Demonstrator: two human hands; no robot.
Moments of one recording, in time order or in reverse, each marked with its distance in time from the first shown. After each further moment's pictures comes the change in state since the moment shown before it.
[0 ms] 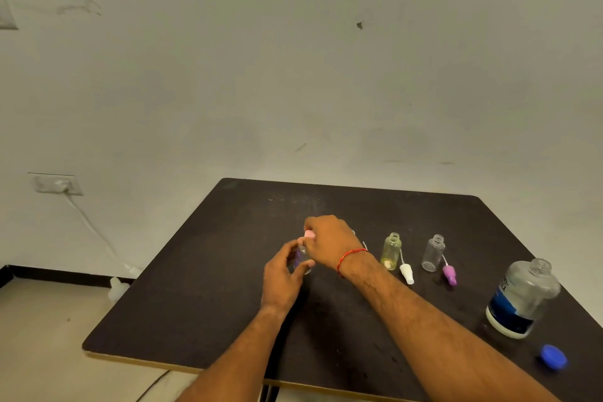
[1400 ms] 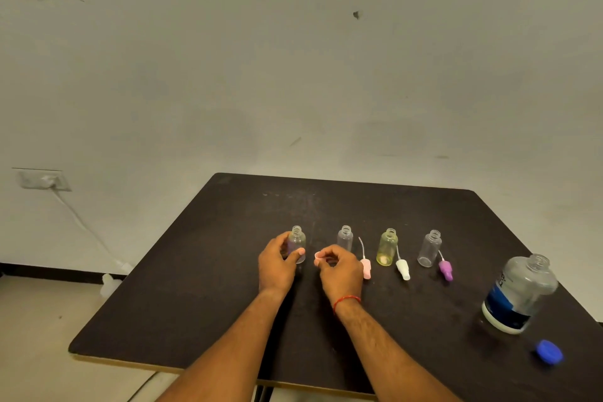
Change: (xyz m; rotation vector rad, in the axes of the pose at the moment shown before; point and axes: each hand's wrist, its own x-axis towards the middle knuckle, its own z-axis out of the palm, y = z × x) left_hand 0.030 -0.017 0.014 0.034 0.089 -0.166; right_hand -0.033 0.038 0.092 0.702 0.456 0.441
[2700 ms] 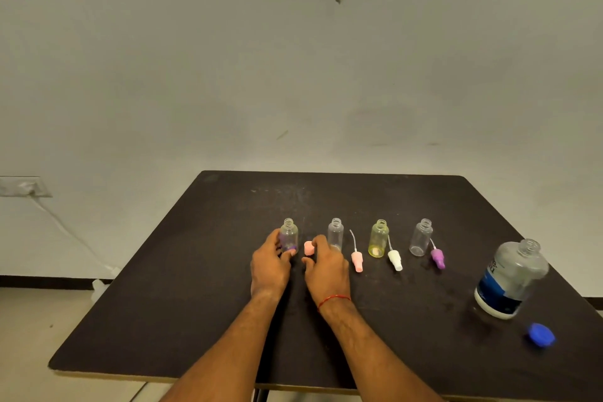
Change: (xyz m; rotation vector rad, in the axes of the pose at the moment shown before) left_hand 0.000 -0.003 0.006 0.083 -0.040 0.003; right_hand -0.006 -0.006 0.002 -0.337 -0.061 -0.148
